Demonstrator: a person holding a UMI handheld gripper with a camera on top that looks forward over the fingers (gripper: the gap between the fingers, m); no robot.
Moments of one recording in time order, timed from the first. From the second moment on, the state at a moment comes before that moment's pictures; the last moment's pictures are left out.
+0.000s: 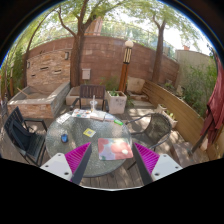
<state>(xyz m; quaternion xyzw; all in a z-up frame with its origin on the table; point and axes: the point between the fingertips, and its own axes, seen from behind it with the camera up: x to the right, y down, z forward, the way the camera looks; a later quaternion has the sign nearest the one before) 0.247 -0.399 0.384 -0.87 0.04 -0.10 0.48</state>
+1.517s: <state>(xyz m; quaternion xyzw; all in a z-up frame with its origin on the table) -0.045 -0.041 -0.018 -0.92 -0.07 0.01 0.40</state>
